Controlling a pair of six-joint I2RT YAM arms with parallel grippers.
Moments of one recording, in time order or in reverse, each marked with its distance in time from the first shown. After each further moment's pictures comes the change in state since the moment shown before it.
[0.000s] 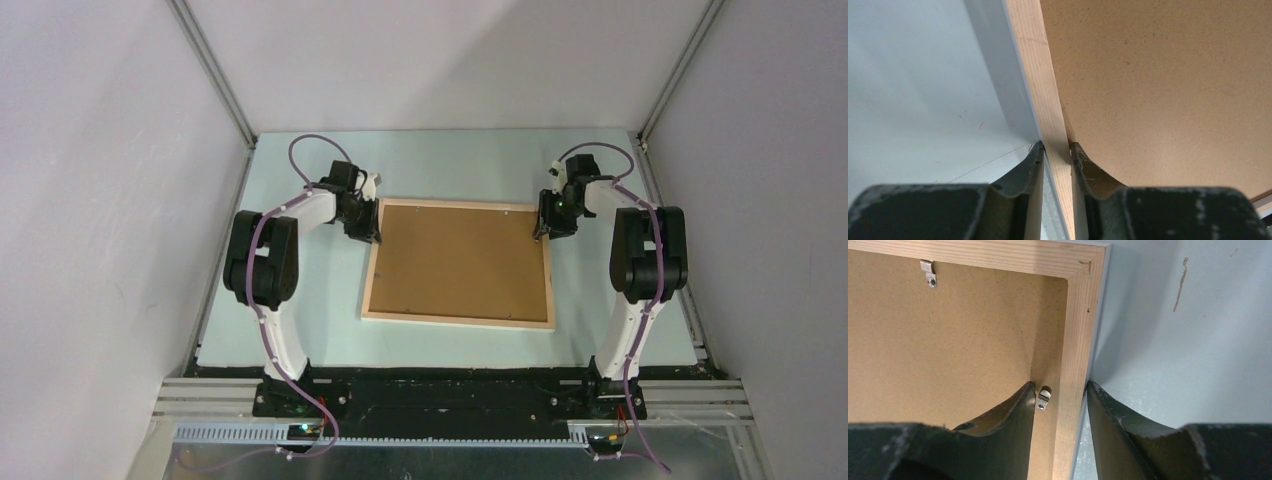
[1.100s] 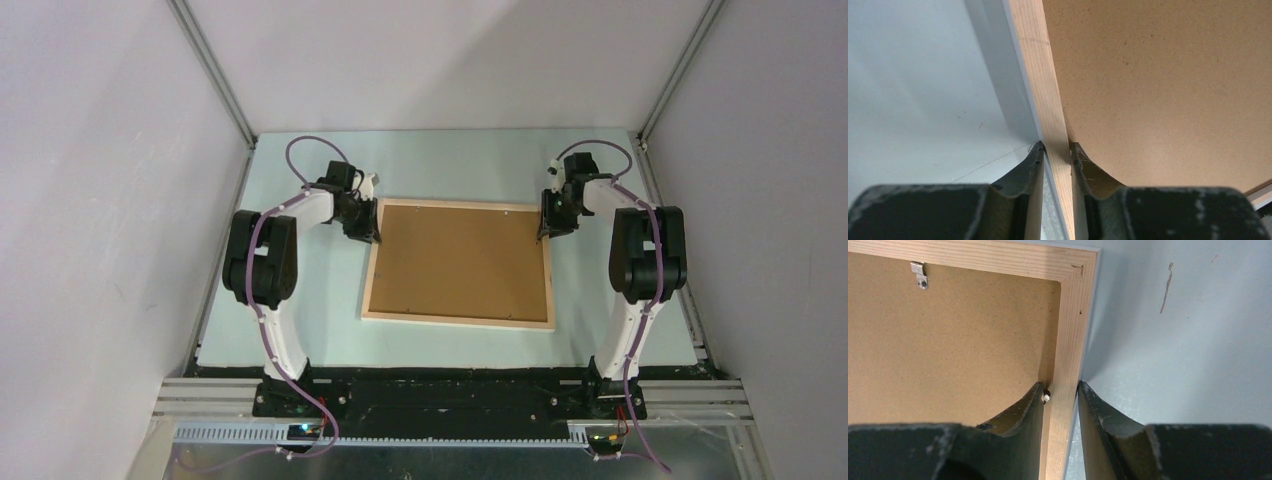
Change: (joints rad) left arm 0.018 0.004 -0.002 0.004 0.037 -0.007; right arm 0.016 0.001 0.016 -0.016 0.063 -0.019
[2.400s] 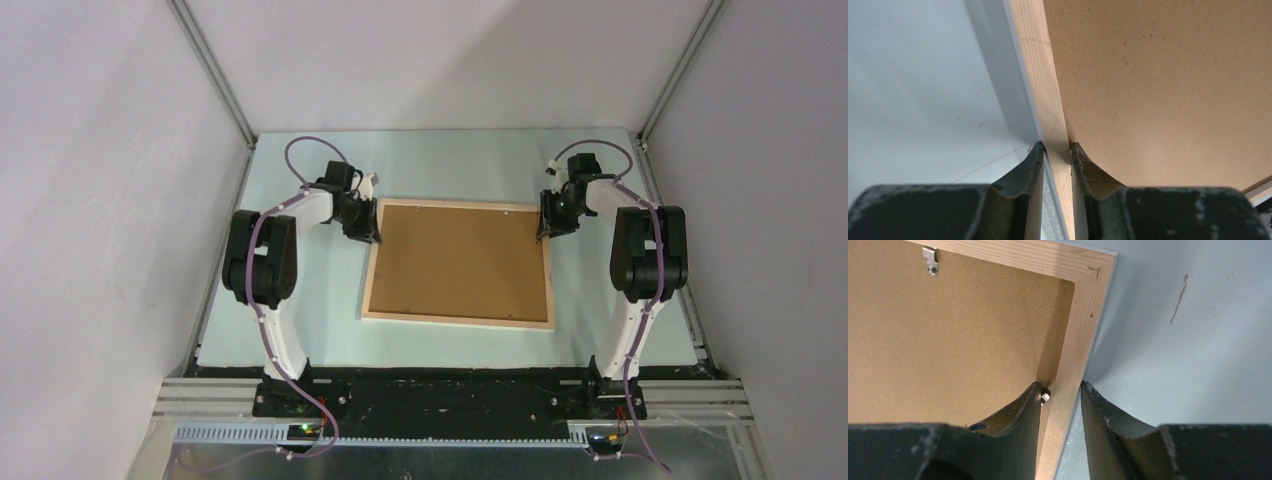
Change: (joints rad) left arm 0.007 0.003 0.000 0.001 0.016 -0.001; right arm -0.019 0.006 0.000 0.001 -0.068 -0.083
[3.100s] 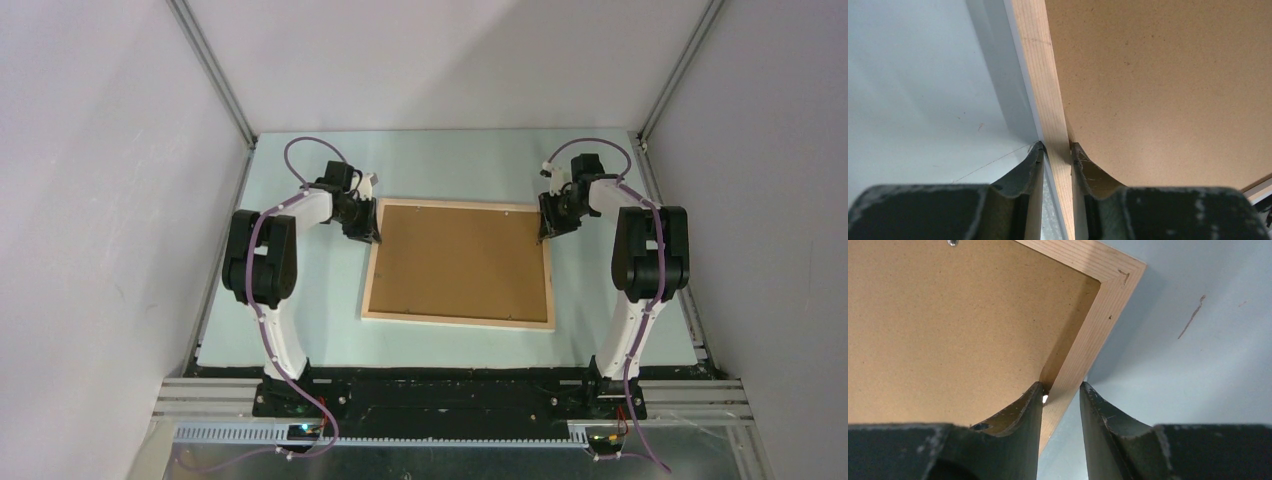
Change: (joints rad) left arm 0.003 0.003 0.000 0.001 0.006 -0.007; right arm -0.019 0.000 0.000 -0.018 -0.080 -0.216
